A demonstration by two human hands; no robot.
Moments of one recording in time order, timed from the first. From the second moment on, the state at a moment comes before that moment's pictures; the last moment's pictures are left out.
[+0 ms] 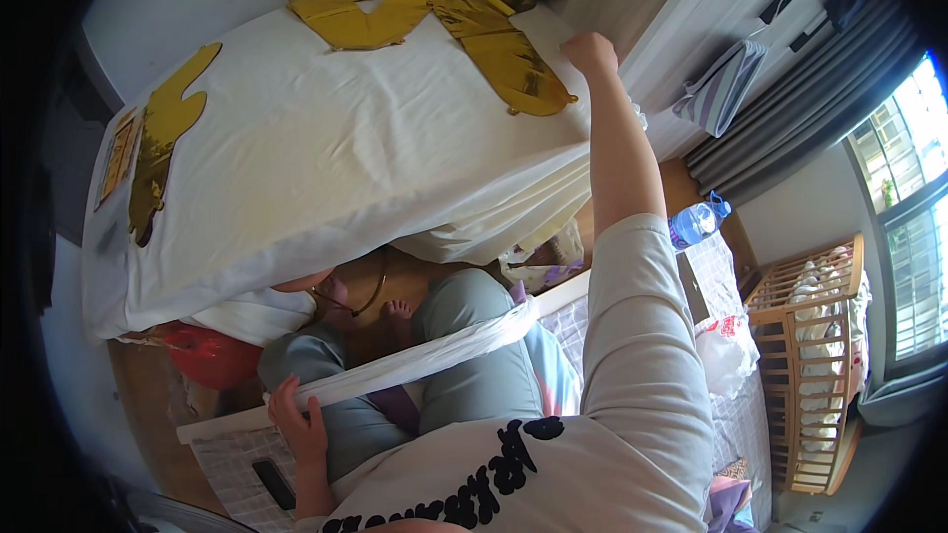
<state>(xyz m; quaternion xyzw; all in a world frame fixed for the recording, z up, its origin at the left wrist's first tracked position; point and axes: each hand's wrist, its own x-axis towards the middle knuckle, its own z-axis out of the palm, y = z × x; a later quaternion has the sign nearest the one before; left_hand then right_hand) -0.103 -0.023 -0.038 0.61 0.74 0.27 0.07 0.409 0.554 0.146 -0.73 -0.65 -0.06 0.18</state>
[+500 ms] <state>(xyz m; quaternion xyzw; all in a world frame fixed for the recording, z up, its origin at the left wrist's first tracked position) -0.103 -0.021 -0.041 0.61 0.74 0.28 0.06 0.424 0.549 0.152 -0.65 -0.75 -0.08 0.13</state>
